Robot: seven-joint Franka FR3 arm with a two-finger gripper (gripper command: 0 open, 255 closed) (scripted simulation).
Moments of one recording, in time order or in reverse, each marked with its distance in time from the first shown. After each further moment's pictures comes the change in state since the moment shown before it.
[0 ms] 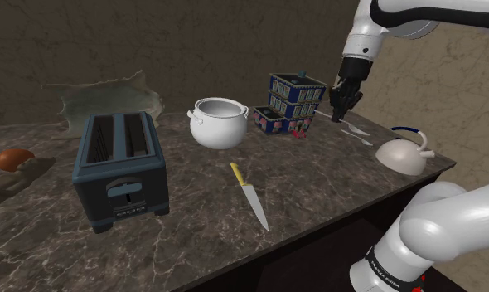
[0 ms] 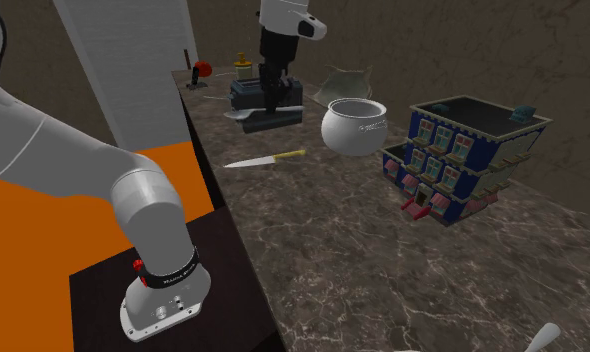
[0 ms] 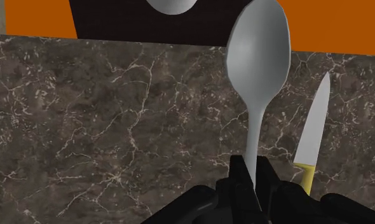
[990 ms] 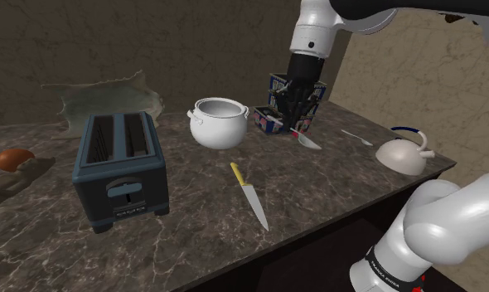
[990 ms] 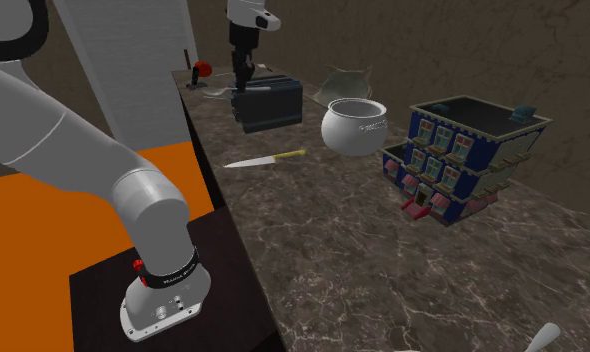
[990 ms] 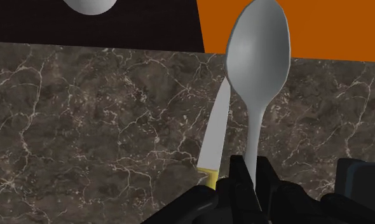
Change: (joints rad) arm 0.109 0.138 0.299 0.098 0.192 0.110 0.348
